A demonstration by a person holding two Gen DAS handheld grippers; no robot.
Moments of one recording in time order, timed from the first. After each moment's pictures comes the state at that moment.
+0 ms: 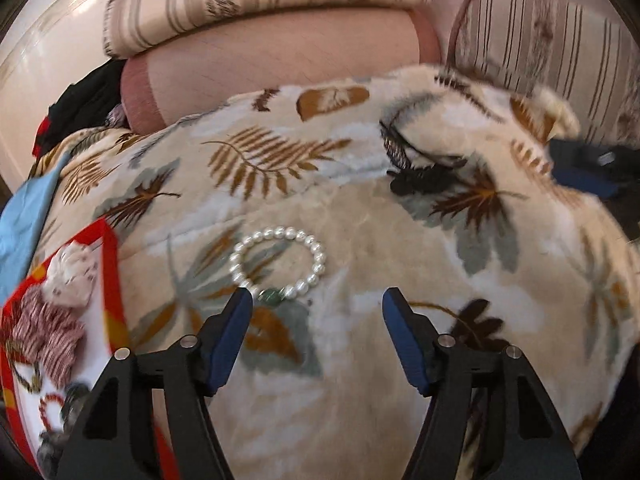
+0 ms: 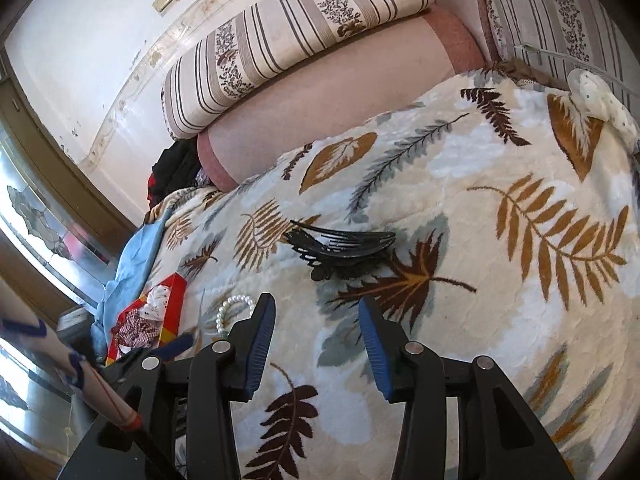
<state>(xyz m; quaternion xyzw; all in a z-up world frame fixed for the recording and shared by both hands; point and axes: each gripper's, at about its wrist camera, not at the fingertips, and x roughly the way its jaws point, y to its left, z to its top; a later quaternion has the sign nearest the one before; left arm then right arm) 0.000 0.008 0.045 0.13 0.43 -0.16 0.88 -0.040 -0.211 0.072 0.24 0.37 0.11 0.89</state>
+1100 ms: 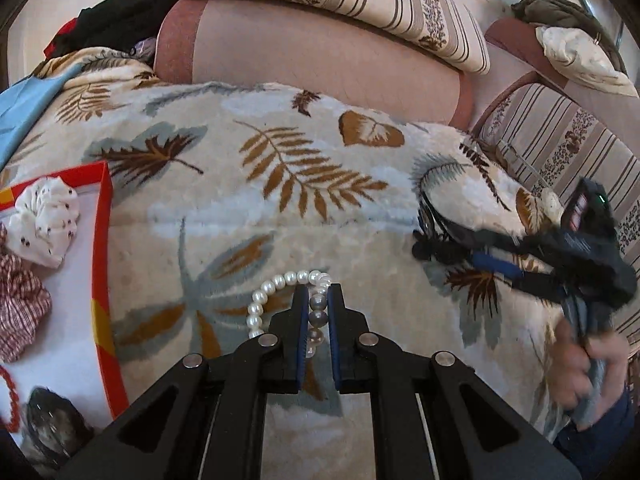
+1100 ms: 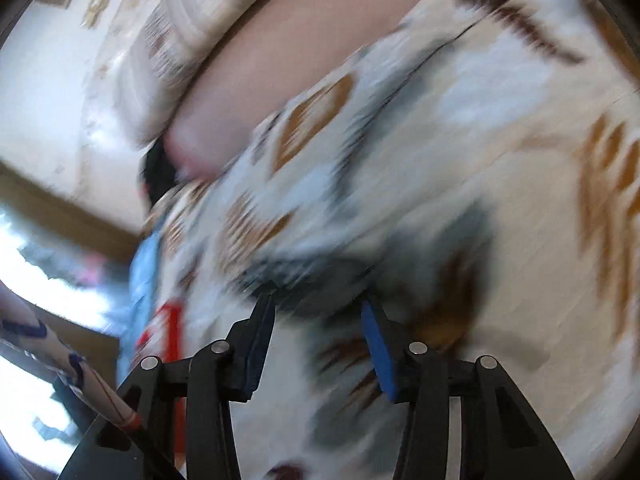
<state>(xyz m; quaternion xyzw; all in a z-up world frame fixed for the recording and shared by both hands) 0.041 0.079 0.055 -0.07 0.44 -0.18 0.88 0.055 -0.220 0.012 0.35 0.45 0.18 0.80</state>
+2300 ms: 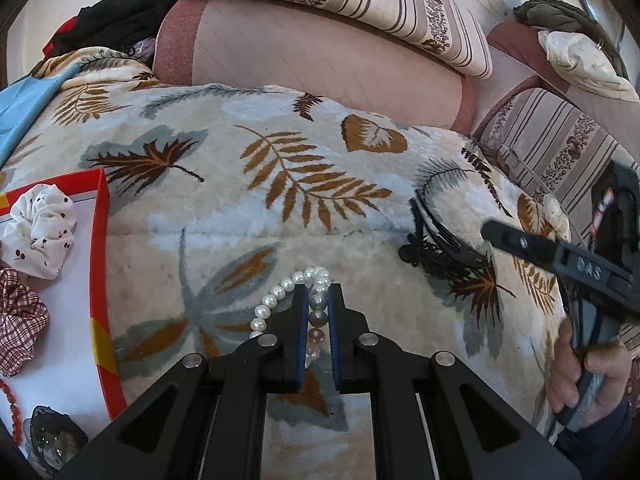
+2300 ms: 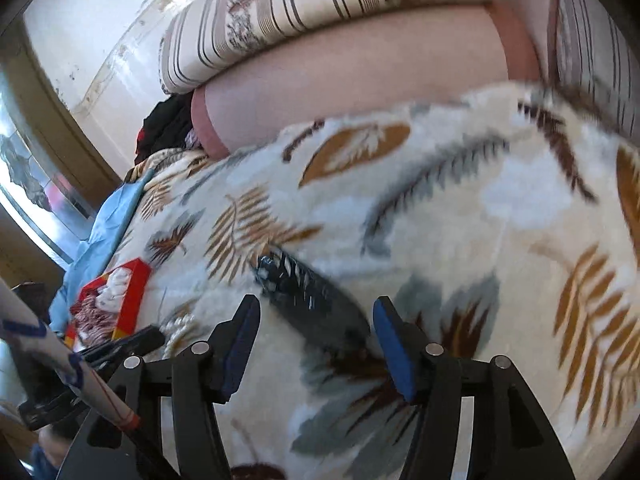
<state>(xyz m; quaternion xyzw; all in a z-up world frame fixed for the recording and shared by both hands) 0.051 0.080 0.053 -0.08 0.44 -0.18 0.88 0.051 -0.187 0.052 0.14 0.40 0.13 0.90</state>
